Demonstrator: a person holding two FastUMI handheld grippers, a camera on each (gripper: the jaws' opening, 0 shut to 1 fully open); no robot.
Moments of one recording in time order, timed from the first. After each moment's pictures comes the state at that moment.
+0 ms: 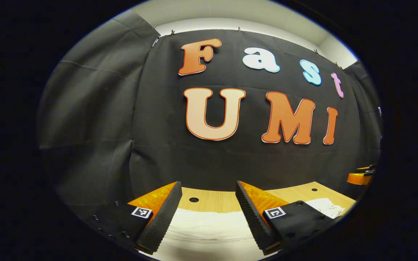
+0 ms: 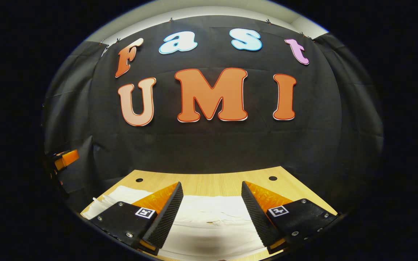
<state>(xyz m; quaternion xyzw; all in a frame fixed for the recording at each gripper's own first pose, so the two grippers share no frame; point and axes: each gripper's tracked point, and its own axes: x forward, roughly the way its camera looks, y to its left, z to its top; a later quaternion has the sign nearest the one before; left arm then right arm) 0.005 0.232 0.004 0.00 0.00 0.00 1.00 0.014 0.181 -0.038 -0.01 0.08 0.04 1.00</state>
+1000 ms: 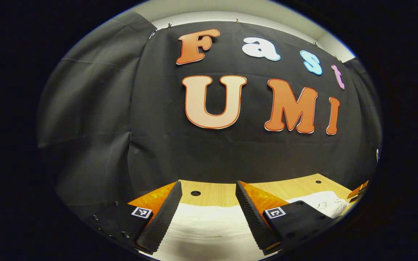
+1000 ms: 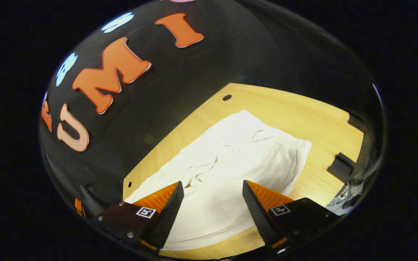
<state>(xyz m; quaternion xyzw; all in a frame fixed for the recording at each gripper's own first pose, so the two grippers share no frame) 0.029 0.241 -0.032 0.00 0.04 0.01 1.00 -0.012 0.056 -0.226 0.33 0.32 -0.12 0.88</state>
